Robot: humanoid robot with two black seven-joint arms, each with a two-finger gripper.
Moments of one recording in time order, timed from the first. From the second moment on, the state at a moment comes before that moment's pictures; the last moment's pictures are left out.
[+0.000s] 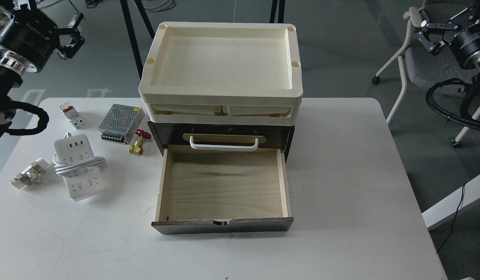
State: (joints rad) left arm -0.96 0.66 -0.43 -0.69 -0.19 -0.49 -0.41; right arm 0.98 -0.56 0.60 0.54 0.33 0.49 0.23
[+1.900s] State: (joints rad) left arm -0.65 0.91 -0.60 -1.19 2.14 -0.49 -0.49; right arm 0.85 -0.60 0.68 0.53 0.33 0.49 0.24
